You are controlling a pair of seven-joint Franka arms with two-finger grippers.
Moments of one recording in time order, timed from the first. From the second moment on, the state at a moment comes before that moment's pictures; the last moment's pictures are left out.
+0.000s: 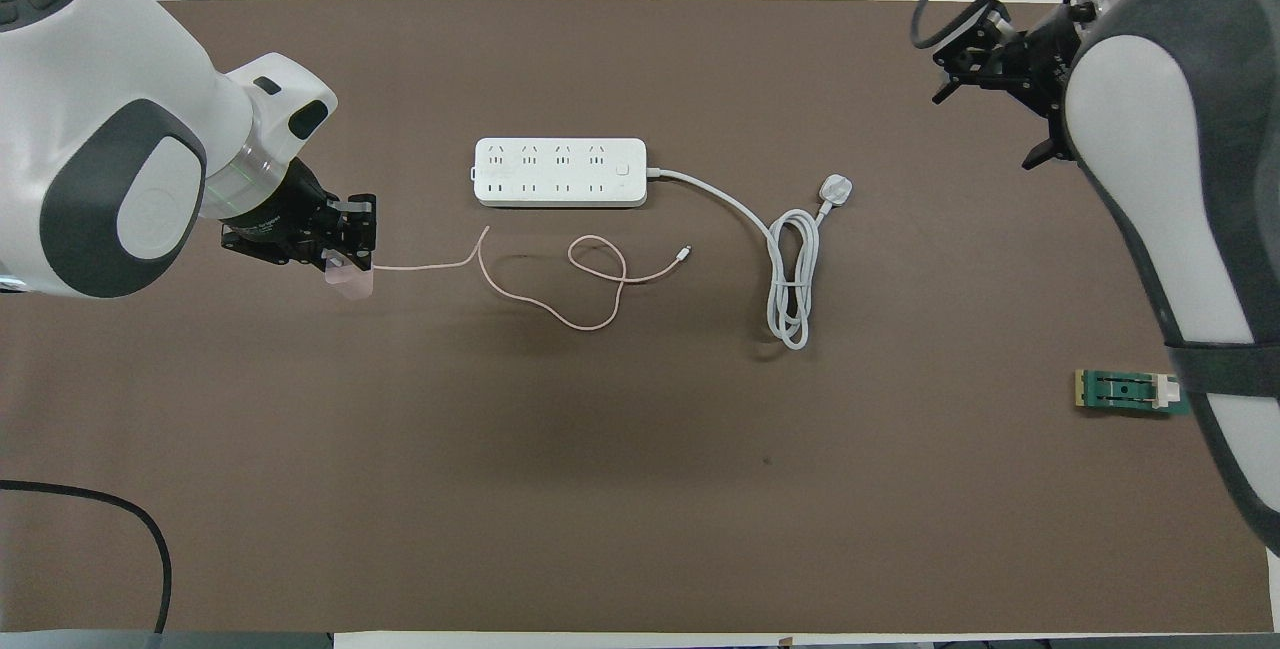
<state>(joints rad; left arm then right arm) -0.30 0.22 0.05 -1.60 -0.14 1.60 -0.28 0.10 0.38 0.00 -1.16 0.08 1.51 0.72</state>
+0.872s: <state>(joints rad) -0.22 0.21 0.06 -1.64 -0.14 1.64 -0.27 0.07 0.21 0.00 -1.30 -0.03 1.50 0.32</state>
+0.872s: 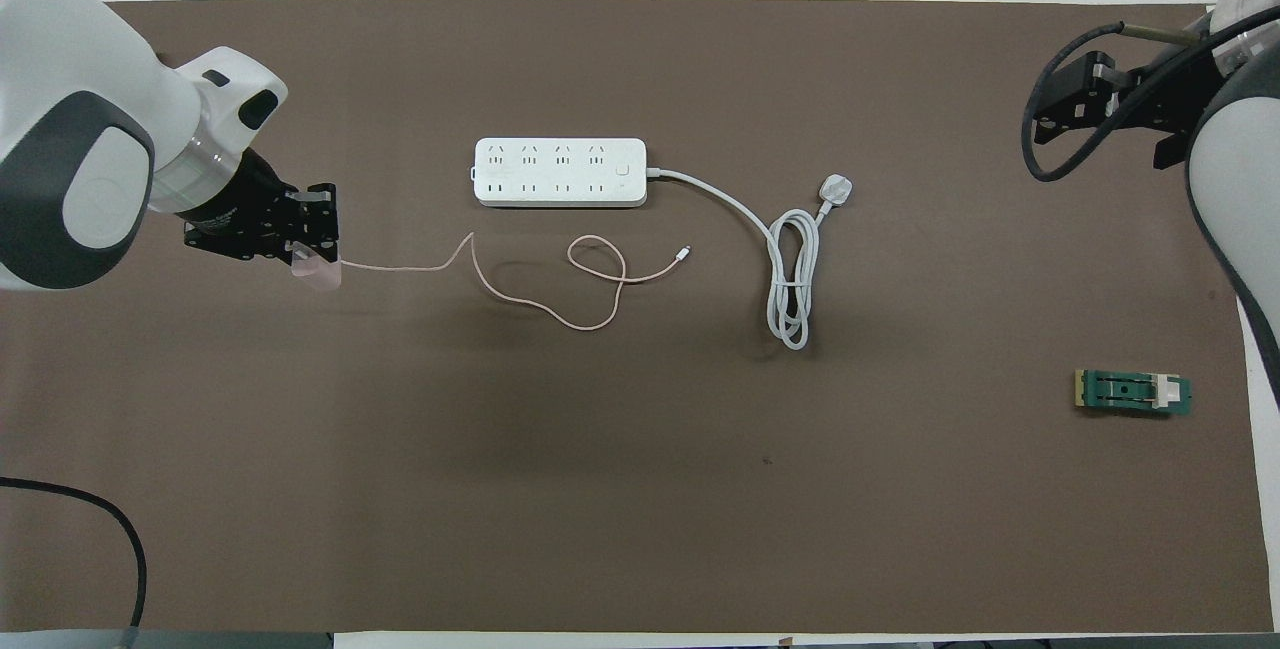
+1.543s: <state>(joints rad) 0.00 0.16 0.07 -1.95 -0.14 2.10 -0.20 0.06 0.03 0.00 -1.55 -0.03 1.48 0.16</state>
